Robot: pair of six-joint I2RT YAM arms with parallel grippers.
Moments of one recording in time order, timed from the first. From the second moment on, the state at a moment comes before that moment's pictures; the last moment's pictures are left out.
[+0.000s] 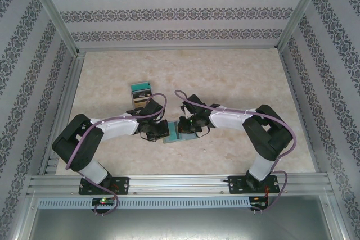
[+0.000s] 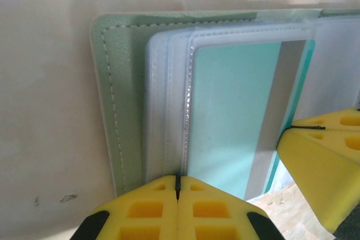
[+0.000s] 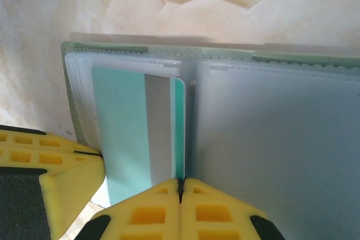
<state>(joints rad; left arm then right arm) -0.63 1.60 0.77 -0.31 0.32 -0.91 0.72 1.73 0.91 -0.28 -0.37 0.68</state>
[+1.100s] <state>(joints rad) -0.64 1.59 0.77 -0.32 0.31 -0.92 0.63 1.69 0.85 -0.27 -0.41 0.67</state>
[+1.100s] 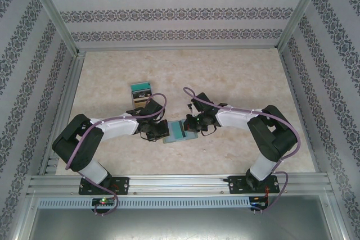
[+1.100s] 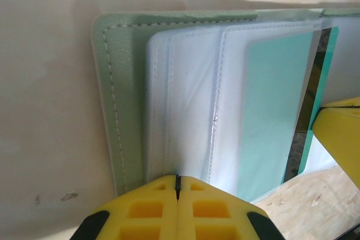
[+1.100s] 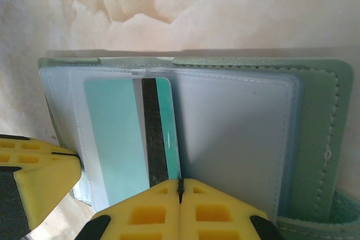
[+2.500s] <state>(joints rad) -0.66 1.70 0.89 -0.33 0.34 -0.89 0.59 1.69 0.81 -0.19 -0.51 0.67</state>
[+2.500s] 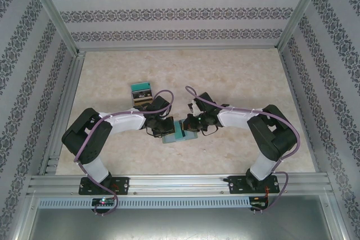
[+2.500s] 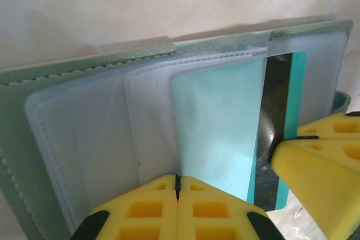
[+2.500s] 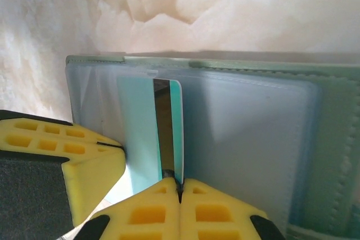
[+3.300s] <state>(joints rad) -0.65 1.43 0.97 -0.49 0.23 -0.85 0.46 1.38 0.87 -0.39 -0.49 0.49</state>
